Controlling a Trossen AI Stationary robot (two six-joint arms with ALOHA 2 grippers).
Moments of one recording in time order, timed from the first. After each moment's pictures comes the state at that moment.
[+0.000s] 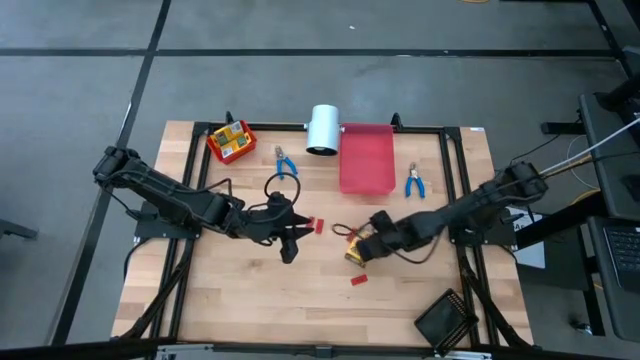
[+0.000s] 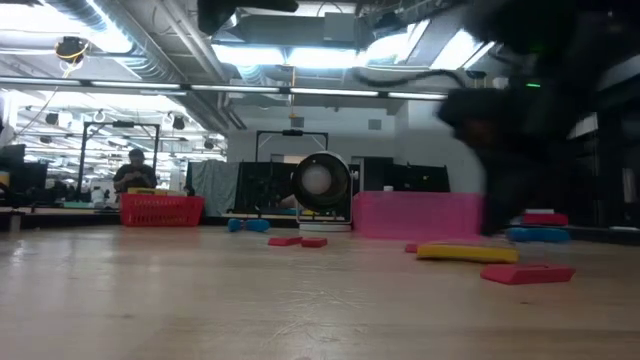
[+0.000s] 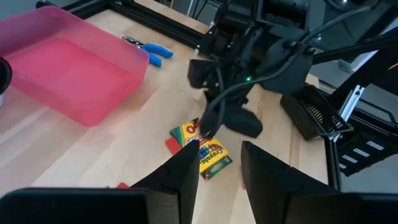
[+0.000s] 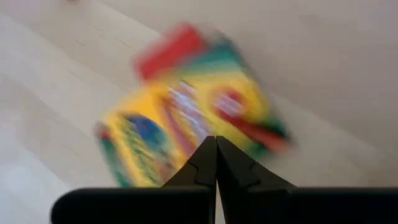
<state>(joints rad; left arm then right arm) -0.36 1.35 1.05 -0.21 -0.51 -0.63 0.35 1.61 0.78 -0.37 0.25 1.38</state>
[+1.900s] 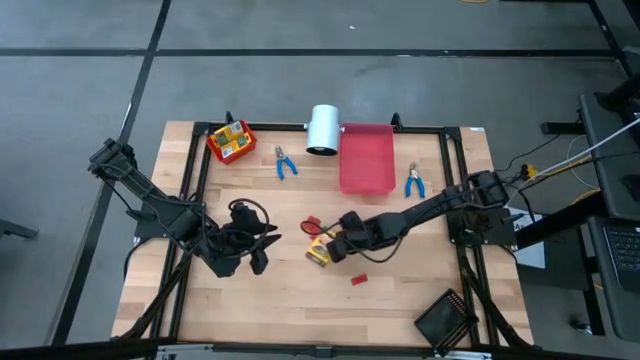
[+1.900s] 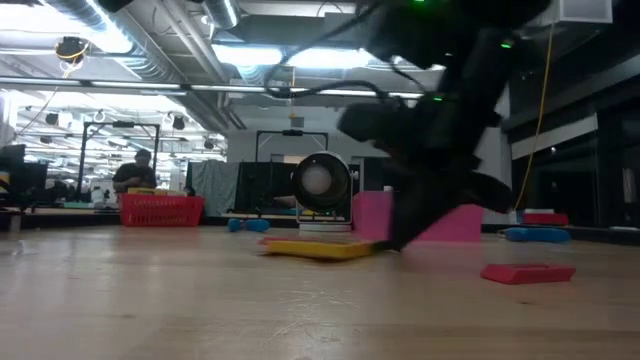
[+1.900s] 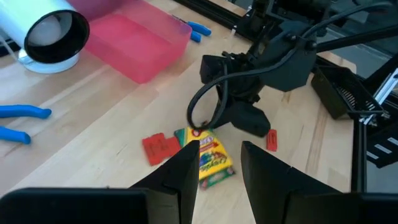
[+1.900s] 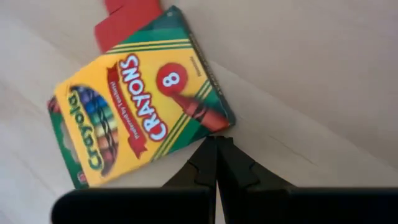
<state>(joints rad) -0.63 1.24 1.05 -0.64 -0.82 -0.99 0.27 1.90 1.08 -0.35 0.22 1.26</state>
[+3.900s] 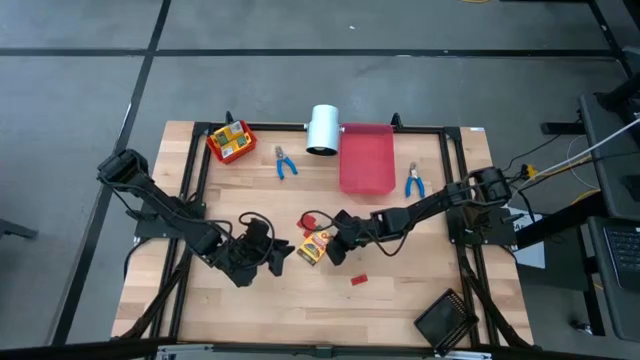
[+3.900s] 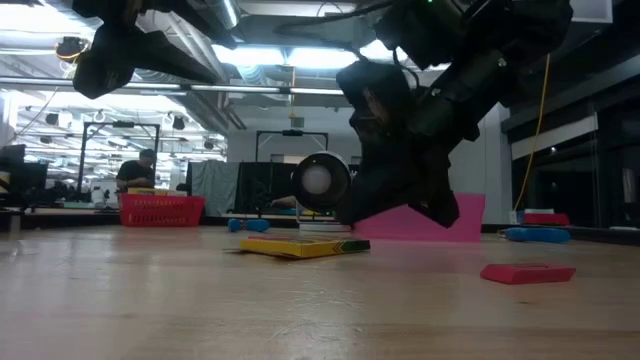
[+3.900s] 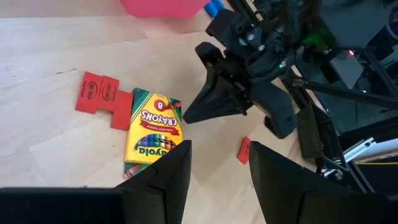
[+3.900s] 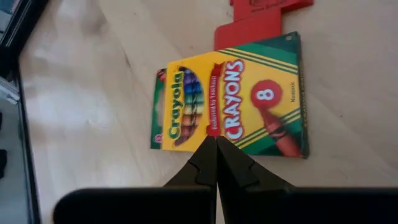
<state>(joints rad) -0.62 1.40 0.82 -0.18 -0.81 -1.42 0.22 1.86 0.91 0.16 0.06 0.98</state>
